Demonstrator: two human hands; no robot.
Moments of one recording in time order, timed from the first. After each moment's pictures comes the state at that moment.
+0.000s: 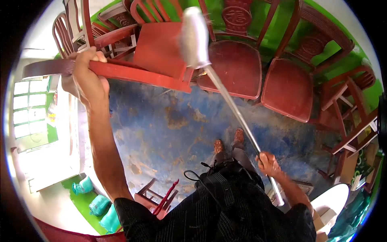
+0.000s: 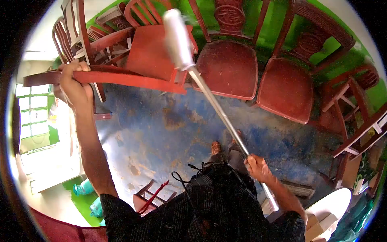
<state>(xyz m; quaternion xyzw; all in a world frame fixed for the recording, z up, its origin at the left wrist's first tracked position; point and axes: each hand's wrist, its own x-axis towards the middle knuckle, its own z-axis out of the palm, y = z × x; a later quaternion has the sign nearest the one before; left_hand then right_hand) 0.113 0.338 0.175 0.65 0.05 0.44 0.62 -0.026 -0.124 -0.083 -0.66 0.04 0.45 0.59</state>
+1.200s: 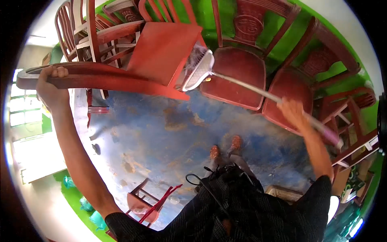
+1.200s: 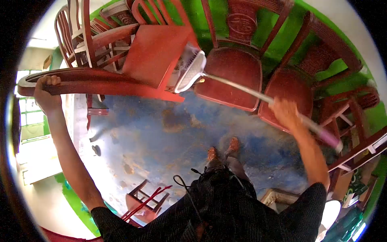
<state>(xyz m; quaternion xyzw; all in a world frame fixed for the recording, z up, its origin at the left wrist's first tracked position) 0.099 0.505 0.228 0.64 0.15 0.39 0.65 0.232 -0.087 -0.097 -0.95 -0.30 0.12 -0.04</state>
